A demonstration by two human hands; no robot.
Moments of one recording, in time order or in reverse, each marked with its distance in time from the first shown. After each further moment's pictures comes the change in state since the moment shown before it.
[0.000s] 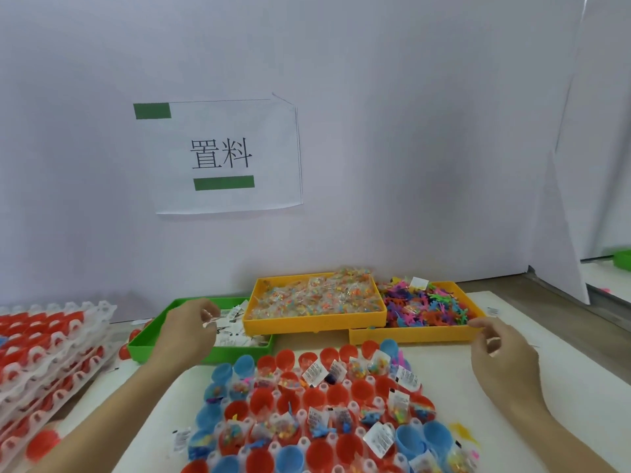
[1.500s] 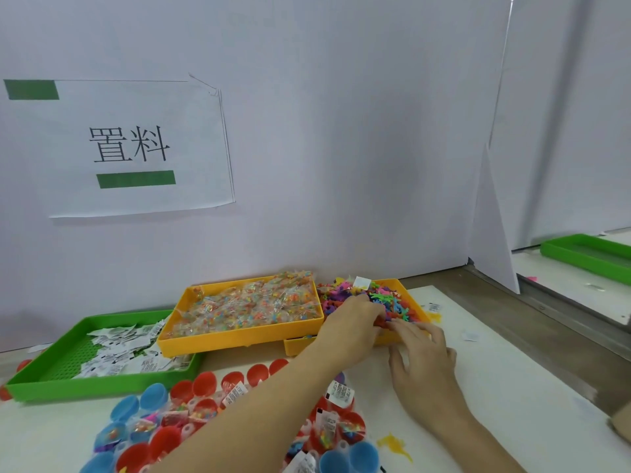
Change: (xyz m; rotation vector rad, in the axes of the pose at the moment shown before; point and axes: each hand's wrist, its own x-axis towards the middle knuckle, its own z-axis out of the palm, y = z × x) left_hand -0.035 0.244 0.172 0.042 -0.372 0.796; right_hand -0.004 0.010 0.012 -0.295 -0.230 -0.208
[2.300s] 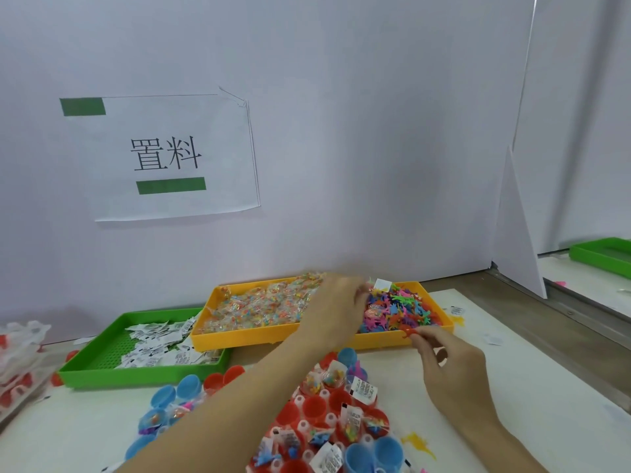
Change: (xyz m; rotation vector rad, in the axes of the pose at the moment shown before) left_hand -0.022 -0.025 -0.044 -0.115 0.320 -0.079; right_hand -0.005 -0.005 -0.009 0.339 0.232 -0.087
